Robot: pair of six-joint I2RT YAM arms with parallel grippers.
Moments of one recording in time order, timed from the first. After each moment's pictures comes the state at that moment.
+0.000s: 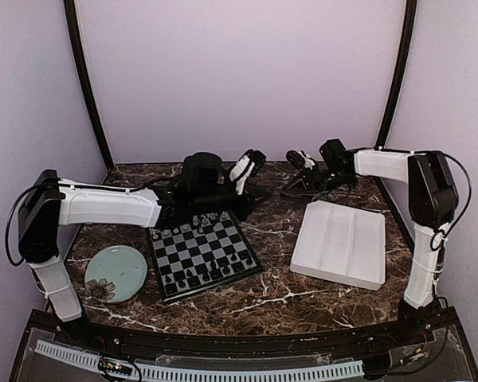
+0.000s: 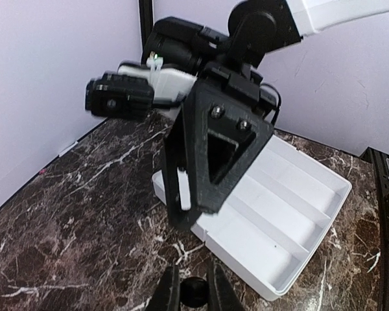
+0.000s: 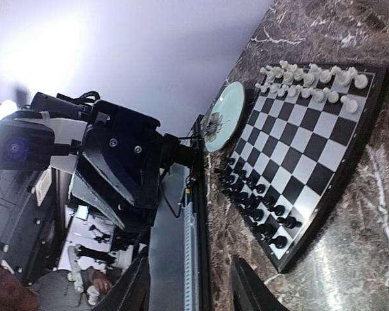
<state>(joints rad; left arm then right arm) -0.91 1.79 1.25 0.27 0.15 0.03 0.34 2.00 1.51 -0.67 -1.45 -0.03</state>
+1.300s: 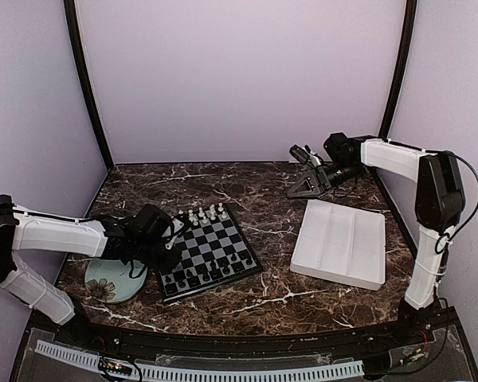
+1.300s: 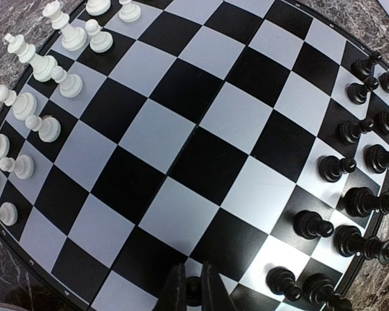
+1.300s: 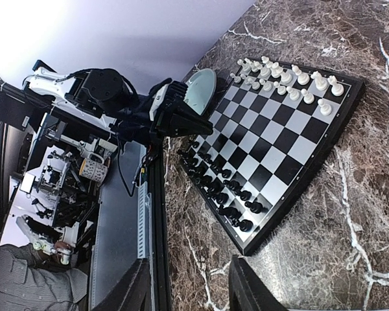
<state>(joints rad) -0.77 1.39 0.67 -0.25 -0.11 -0.15 0.33 1.94 1.60 -0.98 -1.26 -0.40</state>
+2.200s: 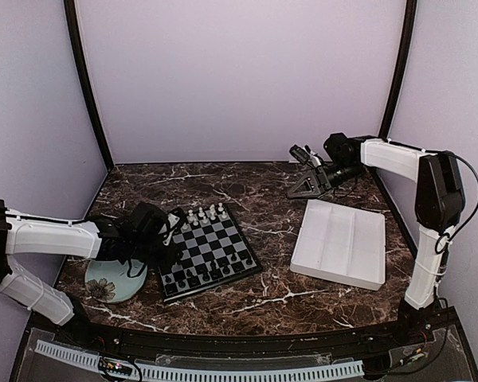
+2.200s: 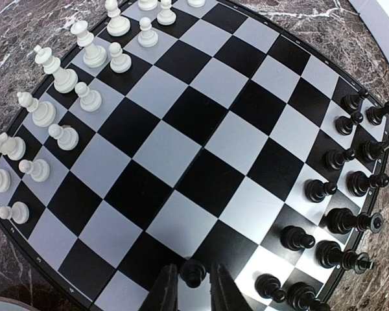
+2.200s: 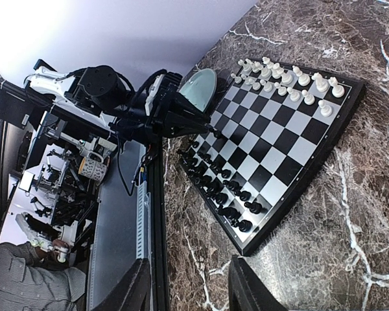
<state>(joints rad) -0.76 1.35 0.65 -0.21 -0.12 -0.22 0.33 1.94 1.60 -0.98 -1.26 -0.41</state>
